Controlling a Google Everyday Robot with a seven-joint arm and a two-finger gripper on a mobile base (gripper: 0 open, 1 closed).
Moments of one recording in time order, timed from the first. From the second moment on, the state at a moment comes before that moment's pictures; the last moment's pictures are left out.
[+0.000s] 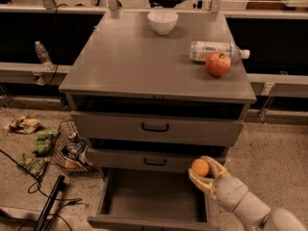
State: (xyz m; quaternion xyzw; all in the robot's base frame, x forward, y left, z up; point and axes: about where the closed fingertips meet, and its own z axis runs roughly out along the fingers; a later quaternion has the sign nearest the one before) arm 0.464 -0.161 0.600 -0.28 0.68 0.20 0.65
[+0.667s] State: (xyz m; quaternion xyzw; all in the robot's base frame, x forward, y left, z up) arm 0.480 -0.175 0.693 -0.31 0.67 0.28 0.62
